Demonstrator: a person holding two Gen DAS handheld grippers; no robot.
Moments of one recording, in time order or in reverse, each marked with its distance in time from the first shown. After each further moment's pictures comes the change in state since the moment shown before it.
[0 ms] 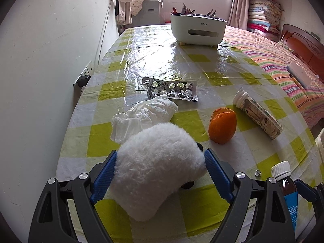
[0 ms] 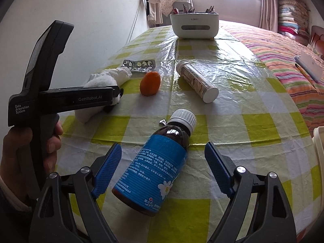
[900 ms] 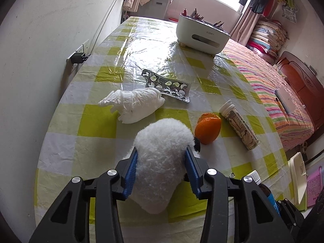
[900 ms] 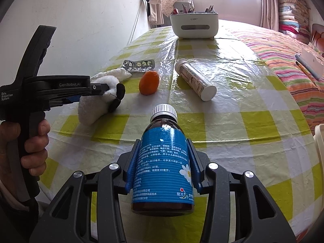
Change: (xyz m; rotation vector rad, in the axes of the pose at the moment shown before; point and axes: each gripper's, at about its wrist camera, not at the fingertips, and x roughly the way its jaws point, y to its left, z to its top) left arm -0.012 0.025 -0.004 -0.209 0.038 -0.177; right arm -0.007 -0.009 -0.007 0.013 -0.033 0.021
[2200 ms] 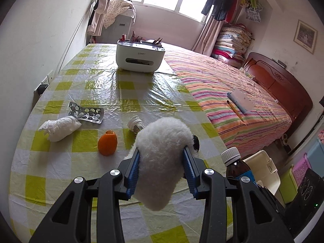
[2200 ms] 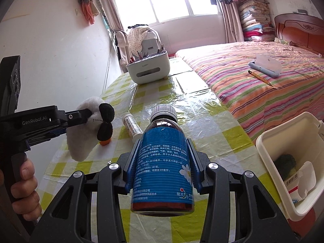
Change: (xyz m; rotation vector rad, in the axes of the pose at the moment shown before) left arm -0.051 -0.146 -0.013 0.137 -0.144 -0.176; right arm -0.081 -0.102 0.006 0.200 -0.291 -0.100
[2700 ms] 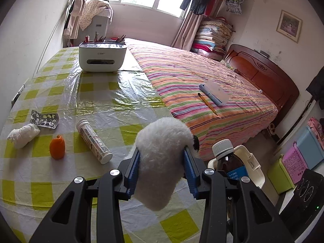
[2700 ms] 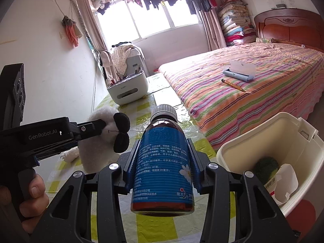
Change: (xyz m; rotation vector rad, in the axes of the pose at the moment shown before) left arm 0.025 -0.084 -0.001 0.074 0.022 -0.111; right arm -0.032 -0.060 0.013 0.105 -0.113 -0.062
